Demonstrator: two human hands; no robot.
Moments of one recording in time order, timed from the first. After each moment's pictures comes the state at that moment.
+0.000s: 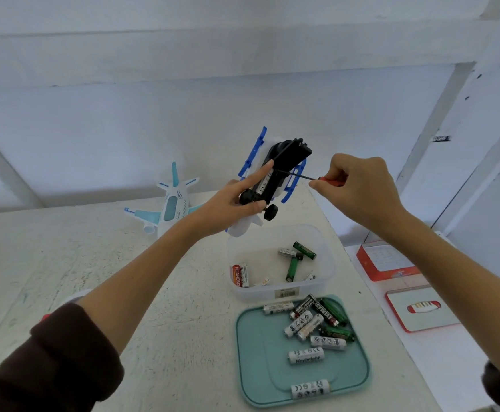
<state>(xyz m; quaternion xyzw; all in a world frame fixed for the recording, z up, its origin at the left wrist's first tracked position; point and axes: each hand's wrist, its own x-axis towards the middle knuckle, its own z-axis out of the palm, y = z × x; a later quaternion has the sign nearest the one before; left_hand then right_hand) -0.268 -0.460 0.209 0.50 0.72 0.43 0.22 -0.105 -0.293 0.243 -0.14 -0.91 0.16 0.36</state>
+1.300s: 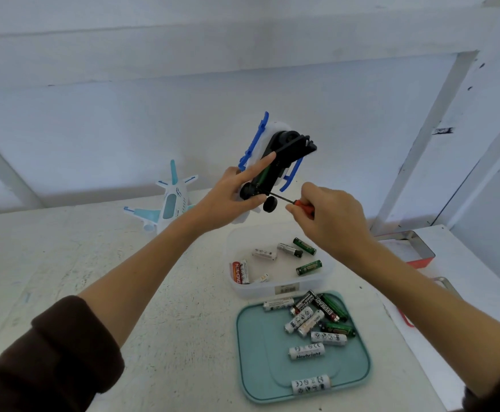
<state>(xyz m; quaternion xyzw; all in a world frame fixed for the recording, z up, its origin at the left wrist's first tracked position) -0.273 -0.452 0.206 0.54 0.74 0.40 0.11 -0.108 -0.330 0.201 -0.10 -0.92 0.07 0.37</state>
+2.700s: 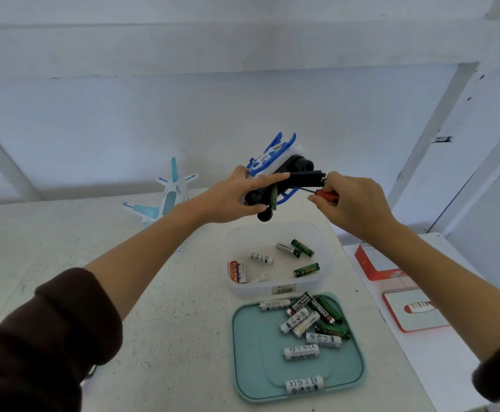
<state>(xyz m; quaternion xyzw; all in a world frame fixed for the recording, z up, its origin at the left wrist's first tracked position) -0.282 -0.445 0.213 0.59 0.77 0.23 0.10 -0.109 -0.271 0.201 -0.05 -0.92 0.01 0.38</state>
